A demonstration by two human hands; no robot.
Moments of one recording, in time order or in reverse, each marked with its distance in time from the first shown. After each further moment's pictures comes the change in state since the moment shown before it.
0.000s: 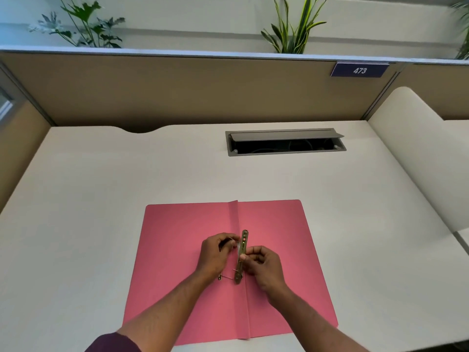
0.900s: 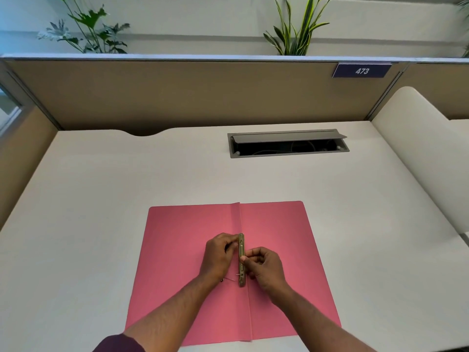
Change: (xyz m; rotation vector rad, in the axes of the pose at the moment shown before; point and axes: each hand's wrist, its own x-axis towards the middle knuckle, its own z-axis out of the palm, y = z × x) left_hand -0.003 0.007 0.001 0.265 0.047 0.140; right_hand 0.005 -0.001 -0.001 -0.144 -0.014 0.008
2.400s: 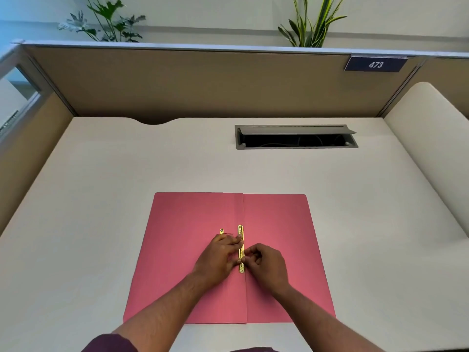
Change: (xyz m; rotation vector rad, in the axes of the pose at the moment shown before) left_hand -0.036 -0.010 -0.004 0.451 -0.242 0.304; right_hand -0.010 0.014 -0.015 -0.647 0.003 -0.292
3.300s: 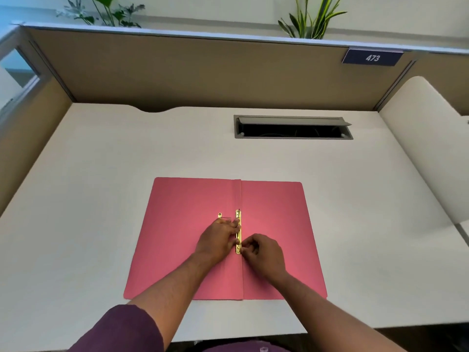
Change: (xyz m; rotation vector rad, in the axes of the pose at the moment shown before) left_hand 0.002 0.015 0.001 0.061 -0.067 -0.160; right_hand -0.021 0.004 -0.002 -0.085 -0.013 -0.050
